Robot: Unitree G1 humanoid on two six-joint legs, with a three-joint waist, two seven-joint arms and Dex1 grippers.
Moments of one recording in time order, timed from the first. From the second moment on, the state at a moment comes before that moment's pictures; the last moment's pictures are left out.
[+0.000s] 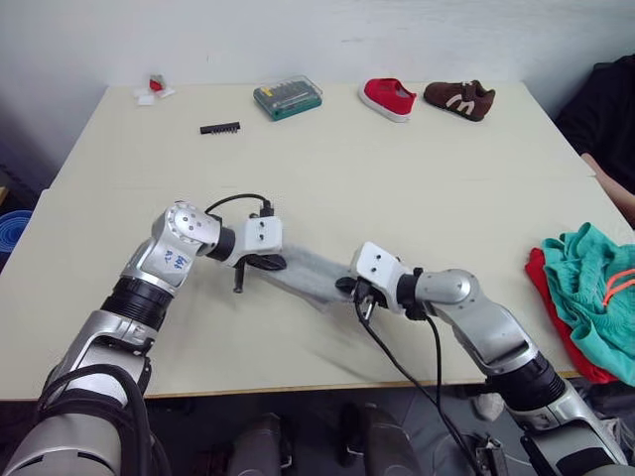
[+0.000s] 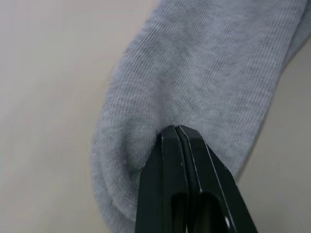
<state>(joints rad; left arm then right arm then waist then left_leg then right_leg) -0.84 0.65 -0.35 0.44 0.09 0.10 -1.15 -0.48 -0.54 0.38 -0.23 0.07 0.60 0.76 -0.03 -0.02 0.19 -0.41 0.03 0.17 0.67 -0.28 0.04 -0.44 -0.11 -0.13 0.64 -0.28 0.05</state>
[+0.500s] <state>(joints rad) -0.83 0.58 -0.23 0.32 -0.05 0.42 -1.15 -0.55 -0.49 0.30 -0.28 0.15 0.66 0.77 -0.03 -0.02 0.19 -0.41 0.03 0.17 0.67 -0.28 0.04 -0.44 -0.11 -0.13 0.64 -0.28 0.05</state>
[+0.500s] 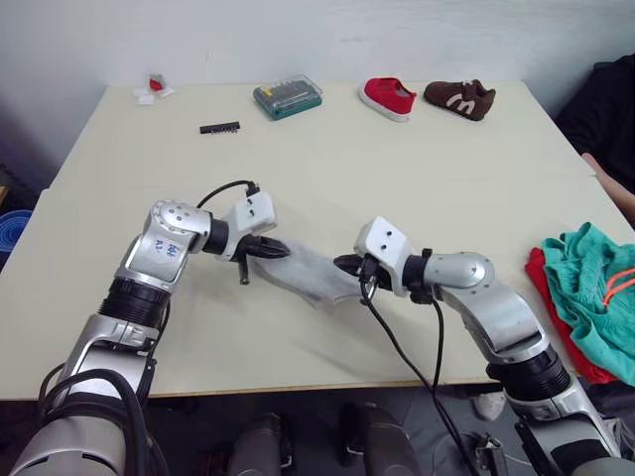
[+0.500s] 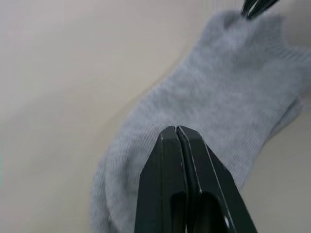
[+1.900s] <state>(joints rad) -0.58 0.24 0.51 -0.10 -0.43 1.49 -0.48 -0.54 -0.38 0.40 -0.07 0.03 0.50 0.75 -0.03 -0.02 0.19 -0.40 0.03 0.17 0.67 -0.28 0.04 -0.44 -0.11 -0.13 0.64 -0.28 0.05</state>
